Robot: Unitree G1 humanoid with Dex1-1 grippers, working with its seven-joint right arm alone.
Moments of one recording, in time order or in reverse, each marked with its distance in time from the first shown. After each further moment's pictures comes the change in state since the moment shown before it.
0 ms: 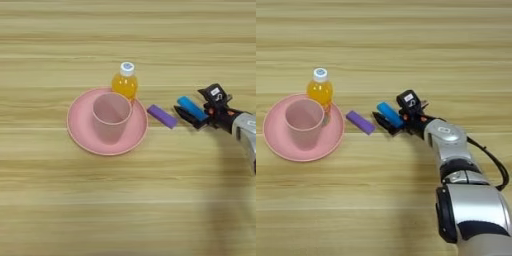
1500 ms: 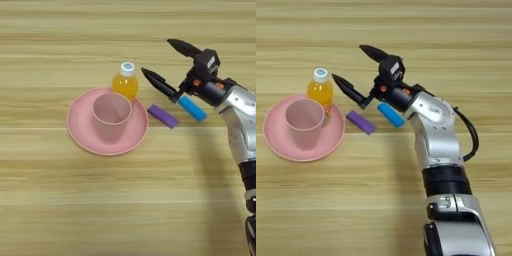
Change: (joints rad) arm 0.216 0.125 0.021 -0.945 0.297 0.203 0.194
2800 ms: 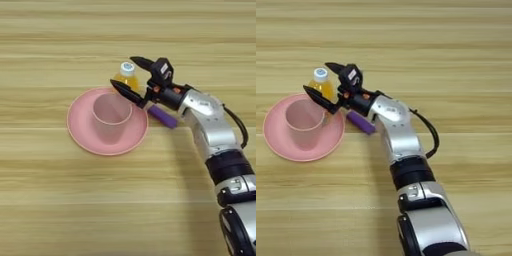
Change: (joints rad) arm -0.090 0.132 0.118 0.209 -0.115 0.022 -0.088
